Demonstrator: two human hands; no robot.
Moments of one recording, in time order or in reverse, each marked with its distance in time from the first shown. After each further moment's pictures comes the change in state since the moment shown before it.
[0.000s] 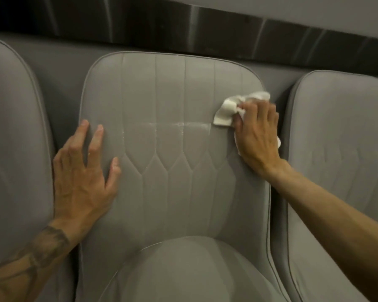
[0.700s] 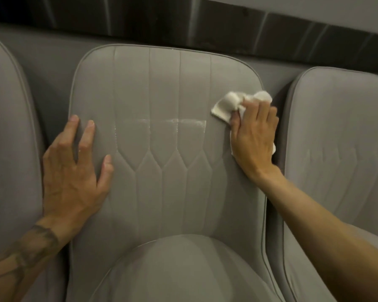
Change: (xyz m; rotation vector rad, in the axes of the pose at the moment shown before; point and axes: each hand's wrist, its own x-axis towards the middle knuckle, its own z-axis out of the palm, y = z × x) left_hand 0.000 -0.004 0.009 -0.001 0.036 0.017; right_hand -0.009 -0.003 0.007 -0.040 0.045 0.147
